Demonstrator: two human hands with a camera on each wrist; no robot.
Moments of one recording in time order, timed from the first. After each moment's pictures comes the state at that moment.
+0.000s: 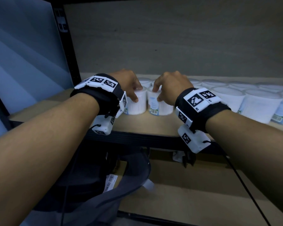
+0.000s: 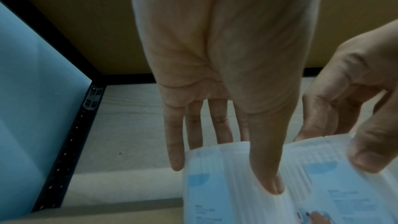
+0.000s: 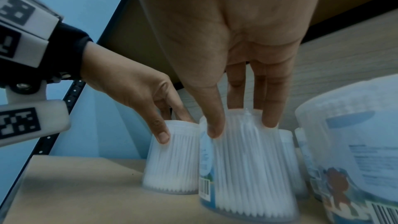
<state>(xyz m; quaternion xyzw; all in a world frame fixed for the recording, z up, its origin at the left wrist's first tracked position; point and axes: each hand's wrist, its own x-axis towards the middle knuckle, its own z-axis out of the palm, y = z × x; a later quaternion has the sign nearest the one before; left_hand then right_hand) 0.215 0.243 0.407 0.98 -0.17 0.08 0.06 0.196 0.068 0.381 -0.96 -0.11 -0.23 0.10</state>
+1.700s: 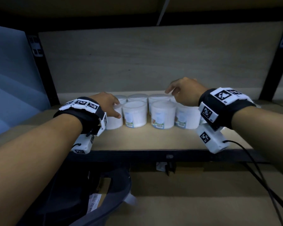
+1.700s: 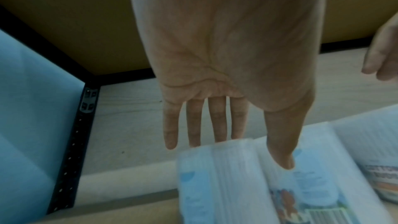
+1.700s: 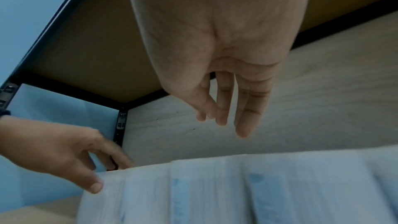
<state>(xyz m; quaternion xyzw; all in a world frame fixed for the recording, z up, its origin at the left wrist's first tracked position) 0.224 0.221 0.407 0.99 -0.15 0.08 -0.03 0.160 -0.062 0.434 -0.97 -0.07 -0.17 0.13</state>
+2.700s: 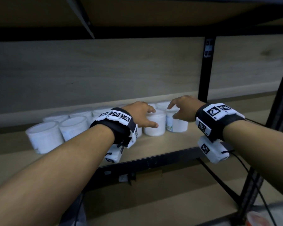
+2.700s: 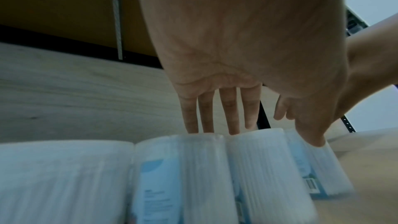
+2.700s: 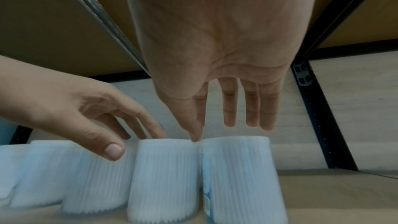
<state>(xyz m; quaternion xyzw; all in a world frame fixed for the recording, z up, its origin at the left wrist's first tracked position) 0.191 -0.060 0.402 0.91 -0.41 0.08 0.03 0.112 -0.254 0.407 -0.99 0.09 -0.13 0.06</state>
